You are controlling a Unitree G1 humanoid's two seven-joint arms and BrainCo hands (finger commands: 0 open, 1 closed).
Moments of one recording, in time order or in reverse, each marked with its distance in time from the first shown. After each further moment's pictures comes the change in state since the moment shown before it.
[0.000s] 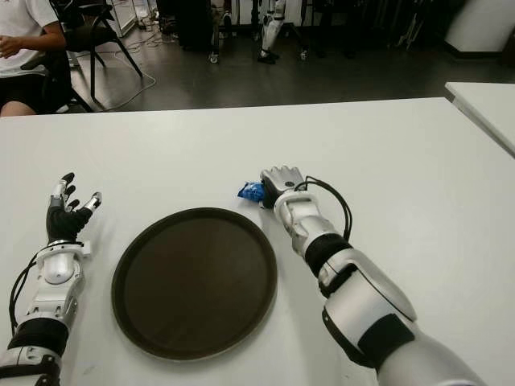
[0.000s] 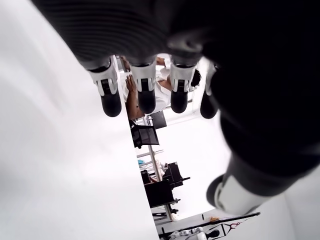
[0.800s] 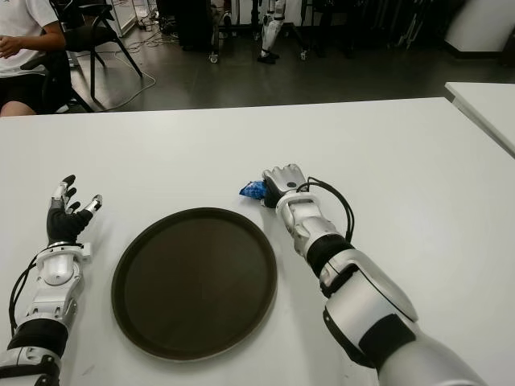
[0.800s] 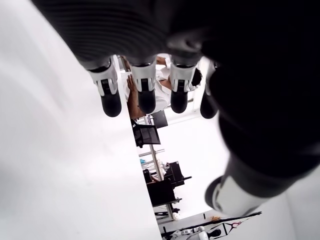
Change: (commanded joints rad) left arm -0.004 0.004 0.002 0.014 -0.013 -0.016 -0.023; right arm 0.001 -0.001 -0.013 0.002 0.013 -0.017 0.001
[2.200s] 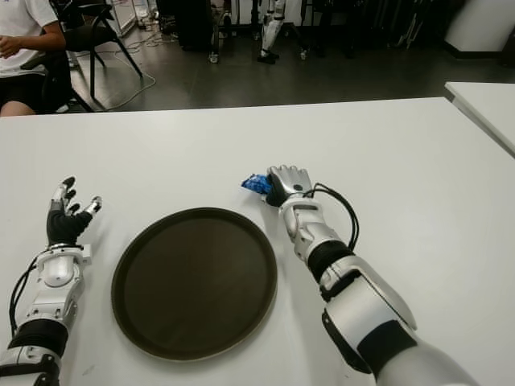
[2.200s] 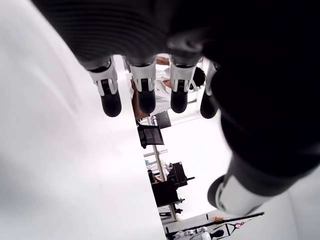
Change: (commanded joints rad) left arm -0.011 0.006 -0.004 0.024 0.015 0.011 0.028; right arm 0.035 0.023 -0.118 -0.006 0.088 -0.059 -0.180
